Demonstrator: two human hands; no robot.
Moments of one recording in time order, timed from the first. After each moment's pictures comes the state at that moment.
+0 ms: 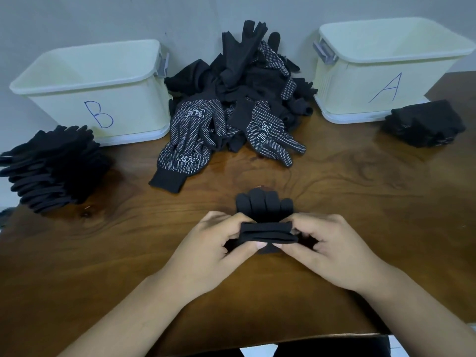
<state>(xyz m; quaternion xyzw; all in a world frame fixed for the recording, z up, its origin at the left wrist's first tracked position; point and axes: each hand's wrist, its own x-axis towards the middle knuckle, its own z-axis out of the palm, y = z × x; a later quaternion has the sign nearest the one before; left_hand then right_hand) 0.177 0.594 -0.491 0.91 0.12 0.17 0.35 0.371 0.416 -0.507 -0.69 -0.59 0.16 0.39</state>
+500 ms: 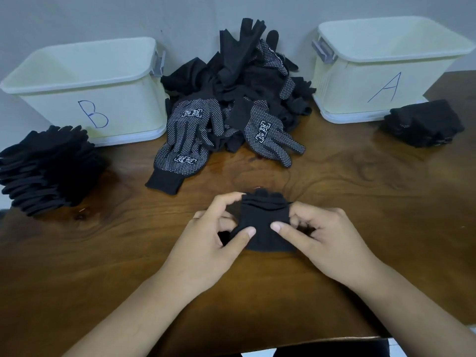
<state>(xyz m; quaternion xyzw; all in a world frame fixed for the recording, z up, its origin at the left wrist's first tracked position) 0.181 0.599 -0.497 0.87 0.26 0.14 0.39 0.365 0.429 -0.496 -0.73 -0.51 0.12 0.44</state>
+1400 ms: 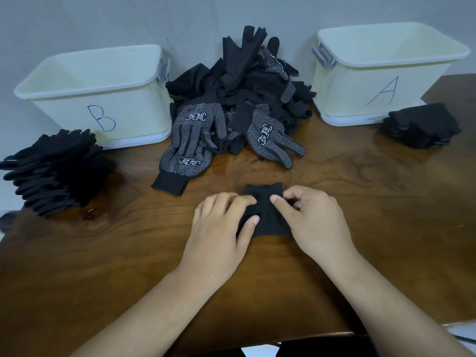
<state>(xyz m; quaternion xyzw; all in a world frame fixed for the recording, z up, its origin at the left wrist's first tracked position) 0.199 0.591 -0.505 0.94 0.23 0.19 0.17 0.361 0.464 -0.500 -0.87 -0.33 0.09 0.36</state>
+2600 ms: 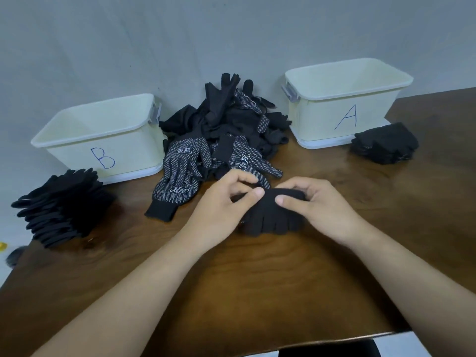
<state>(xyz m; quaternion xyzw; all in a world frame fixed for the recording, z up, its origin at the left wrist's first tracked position) 0.272 0.603 -0.440 0.83 0.17 0.18 0.50 0.436 0.434 -0.466 -0.65 -0.42 0.27 0.58</state>
